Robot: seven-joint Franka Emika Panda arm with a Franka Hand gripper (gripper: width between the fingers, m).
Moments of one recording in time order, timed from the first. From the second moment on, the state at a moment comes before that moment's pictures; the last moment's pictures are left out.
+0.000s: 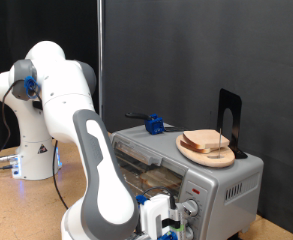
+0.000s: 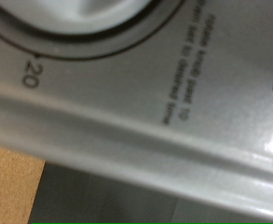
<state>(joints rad) -0.14 1.07 -0.09 -1.30 1.44 1.44 -0.30</state>
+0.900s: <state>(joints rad) -0.13 1.04 -0.09 -1.36 1.49 1.47 -0.69</state>
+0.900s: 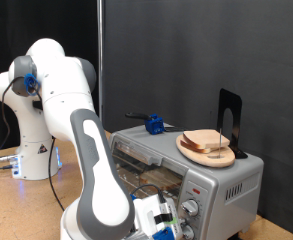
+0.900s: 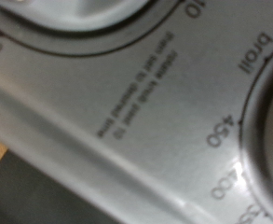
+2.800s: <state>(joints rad) -0.14 1.04 -0.09 -1.36 1.51 1.46 -0.87</state>
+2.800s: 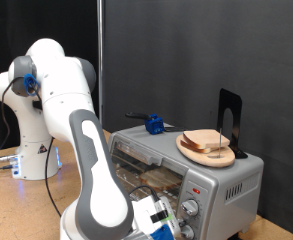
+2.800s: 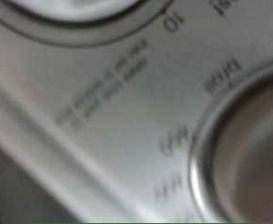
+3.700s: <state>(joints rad) -0.14 1.04 -0.09 -1.35 1.55 1.46 -0.83</state>
